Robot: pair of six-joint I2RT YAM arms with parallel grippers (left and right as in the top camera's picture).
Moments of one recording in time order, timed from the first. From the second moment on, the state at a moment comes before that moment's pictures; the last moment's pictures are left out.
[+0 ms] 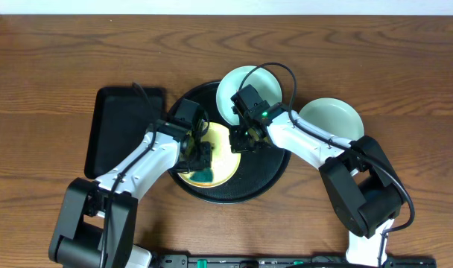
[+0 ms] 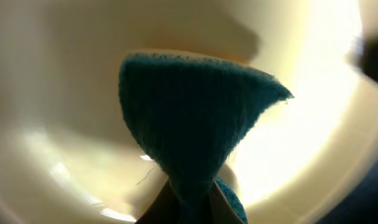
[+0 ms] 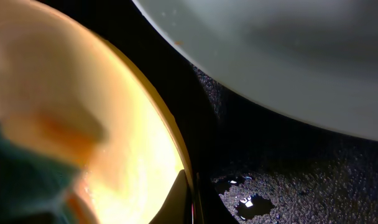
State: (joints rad) left arm -0.36 1.63 0.91 -0.70 0.22 -0.36; right arm 0.63 2.01 1.30 -0.58 -0.25 0.52
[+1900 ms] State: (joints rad) left arm 0.19 1.48 1.16 -0.92 0.24 -0.34; right arm 0.66 1.75 1.30 -0.57 0.01 0.26
